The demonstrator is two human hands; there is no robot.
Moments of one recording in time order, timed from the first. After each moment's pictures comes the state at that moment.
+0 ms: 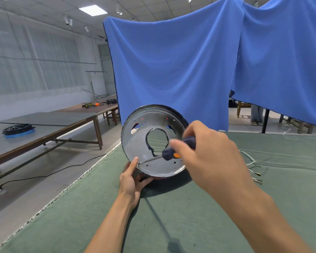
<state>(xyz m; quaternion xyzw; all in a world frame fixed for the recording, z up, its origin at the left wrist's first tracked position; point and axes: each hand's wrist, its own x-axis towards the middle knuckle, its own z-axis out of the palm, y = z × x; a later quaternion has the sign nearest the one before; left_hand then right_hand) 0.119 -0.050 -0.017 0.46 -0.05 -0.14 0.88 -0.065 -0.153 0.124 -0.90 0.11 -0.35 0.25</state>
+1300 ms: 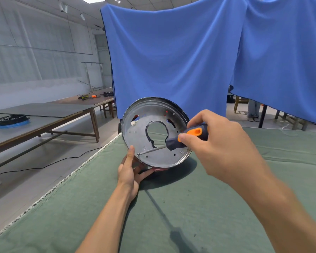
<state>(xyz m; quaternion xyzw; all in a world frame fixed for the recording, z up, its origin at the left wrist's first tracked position) 0.122 -0.050 -0.019 0.46 -0.03 -0.13 0.88 -0.067 -0.162 0.126 -0.89 0.10 -0.34 0.29</state>
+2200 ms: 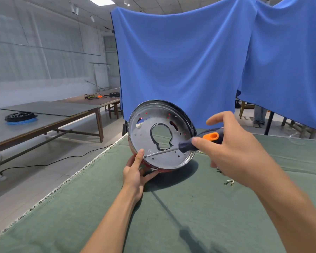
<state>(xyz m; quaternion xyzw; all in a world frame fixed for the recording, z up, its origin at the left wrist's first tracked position) 0.125 -0.051 -0.022 0.46 -0.03 -0.12 0.88 -0.060 -0.181 0.126 -0.88 0.15 -0.28 0.36</state>
